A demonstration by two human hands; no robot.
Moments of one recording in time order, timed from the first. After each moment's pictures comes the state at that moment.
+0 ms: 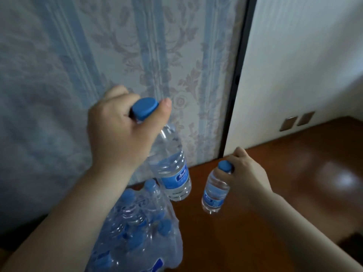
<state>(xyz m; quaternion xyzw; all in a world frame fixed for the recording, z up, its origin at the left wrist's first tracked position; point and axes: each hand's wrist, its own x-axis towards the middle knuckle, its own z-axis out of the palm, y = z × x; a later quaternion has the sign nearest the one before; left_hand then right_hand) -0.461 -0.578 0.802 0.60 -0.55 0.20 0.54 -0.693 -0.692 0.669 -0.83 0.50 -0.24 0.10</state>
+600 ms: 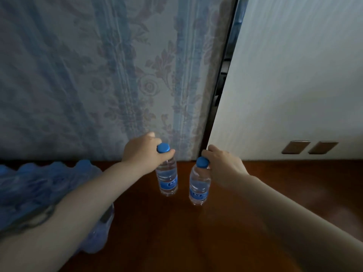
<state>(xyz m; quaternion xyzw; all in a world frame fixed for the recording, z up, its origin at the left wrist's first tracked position) -0.572 -0.729 0.661 0.85 -0.49 0.04 0.18 -0.764 -0.856 0.661 -0.96 0.28 -0.04 0.09</state>
